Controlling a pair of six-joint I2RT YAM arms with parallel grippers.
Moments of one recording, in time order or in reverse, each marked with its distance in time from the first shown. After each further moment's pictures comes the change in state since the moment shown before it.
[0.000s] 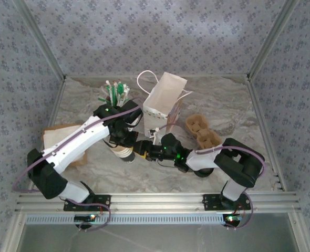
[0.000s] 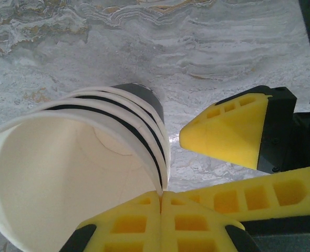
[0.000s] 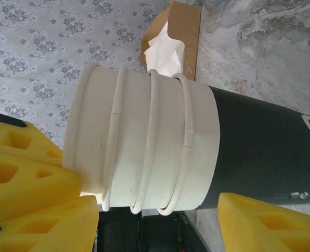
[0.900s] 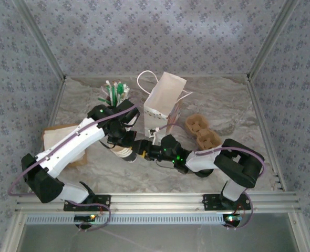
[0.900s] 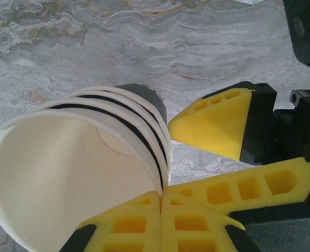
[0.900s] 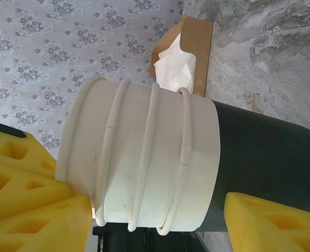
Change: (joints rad) left arm 0.008 -0.048 -0.001 -0.002 0.025 0.000; right arm 0.026 -0.002 -0.004 0.051 0.075 -0.001
